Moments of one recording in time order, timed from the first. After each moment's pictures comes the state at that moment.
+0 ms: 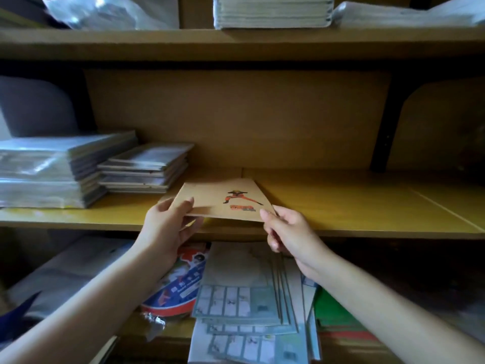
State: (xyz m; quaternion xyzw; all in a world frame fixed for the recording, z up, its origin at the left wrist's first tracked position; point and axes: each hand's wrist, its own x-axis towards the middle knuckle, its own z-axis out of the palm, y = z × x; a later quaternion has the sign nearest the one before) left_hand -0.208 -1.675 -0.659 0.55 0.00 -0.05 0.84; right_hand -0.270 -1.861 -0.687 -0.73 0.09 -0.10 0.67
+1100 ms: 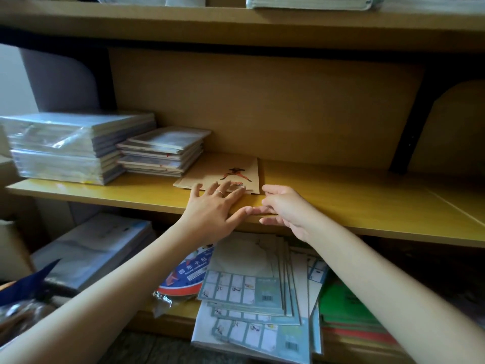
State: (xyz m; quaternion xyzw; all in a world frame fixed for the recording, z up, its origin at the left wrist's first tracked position) left_hand -0.166 -1.697 -0.698 0.93 -0.31 0.17 0.03; right_hand -0.230 -1.845 -0.660 -0.78 0.13 -0.06 0.61
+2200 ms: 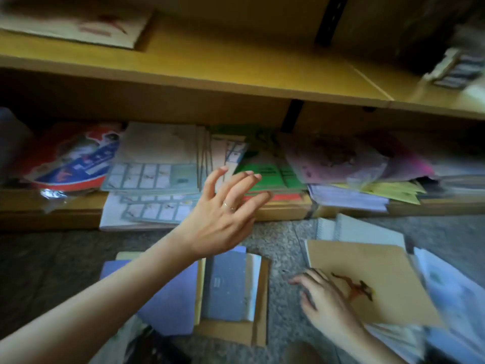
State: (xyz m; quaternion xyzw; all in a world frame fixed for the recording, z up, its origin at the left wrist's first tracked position) left_hand -0.331 -1.811 -0.855 0.71 -0.56 0.39 0.17; right_hand -0.551 -1.985 -0.939 -0.97 0.16 0.02 0.18
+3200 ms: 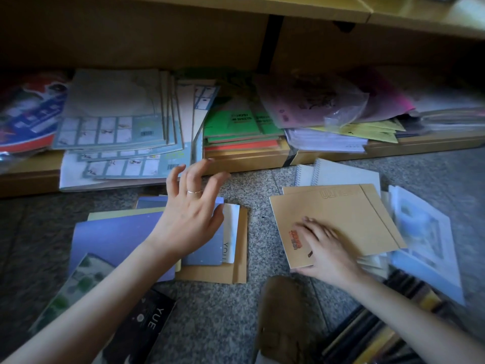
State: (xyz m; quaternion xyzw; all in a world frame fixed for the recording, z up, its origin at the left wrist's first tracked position) left_hand -0.388 -1.798 -0.904 0.83 -0.50 0.17 0.19; right_hand -0.606 -2.026 -0.968 -0.99 0.15 0.09 0.01
